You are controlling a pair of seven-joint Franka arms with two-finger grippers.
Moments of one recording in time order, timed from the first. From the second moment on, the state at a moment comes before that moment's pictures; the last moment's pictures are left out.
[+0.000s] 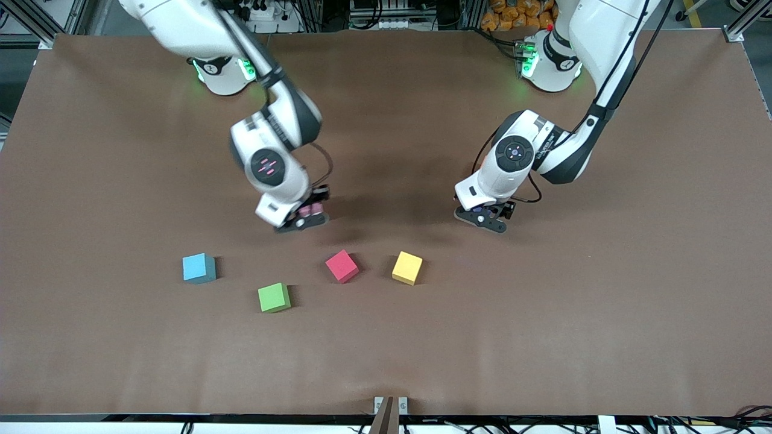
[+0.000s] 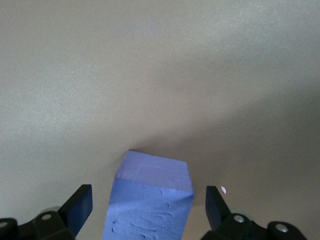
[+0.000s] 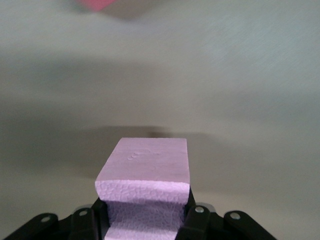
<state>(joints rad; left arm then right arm) -0.22 0.42 -0.31 -2.10 0.18 2.45 -0.24 0.54 0.43 0.08 -1.95 0.06 2.21 0.43</state>
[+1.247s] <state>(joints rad) -0.19 0.44 -0.31 -2.10 0.19 2.41 -0.12 0.74 0.51 0.08 -1.91 0.06 2.34 0.70</state>
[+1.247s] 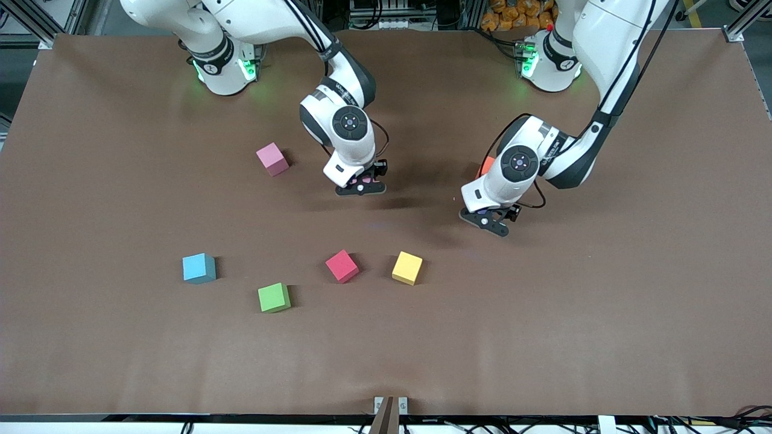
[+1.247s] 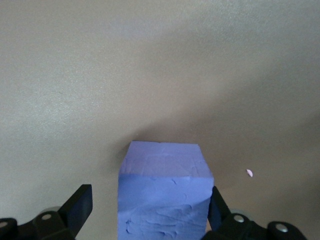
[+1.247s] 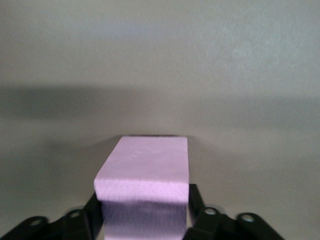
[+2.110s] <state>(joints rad) -0.22 0.45 -0.32 -2.11 0.19 2.40 -0.21 0.46 0.34 0.07 -1.89 0.06 2.12 0.44</state>
